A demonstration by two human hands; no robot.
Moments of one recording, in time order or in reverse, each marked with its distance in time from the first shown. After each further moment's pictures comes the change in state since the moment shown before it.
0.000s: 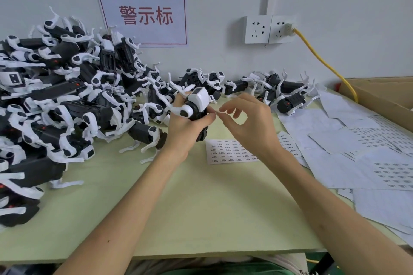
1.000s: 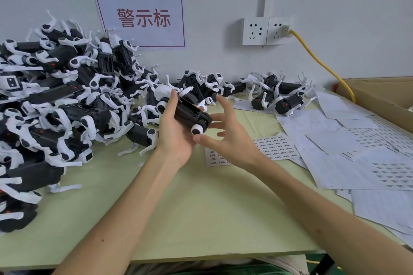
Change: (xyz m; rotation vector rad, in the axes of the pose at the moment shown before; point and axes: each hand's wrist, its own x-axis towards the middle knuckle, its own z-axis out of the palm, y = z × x) left_hand 0.001 0.013 -0.004 -0.660 0.042 -0.384; right_hand -0.017 -0.014 0.024 0.365 -0.392 0.404
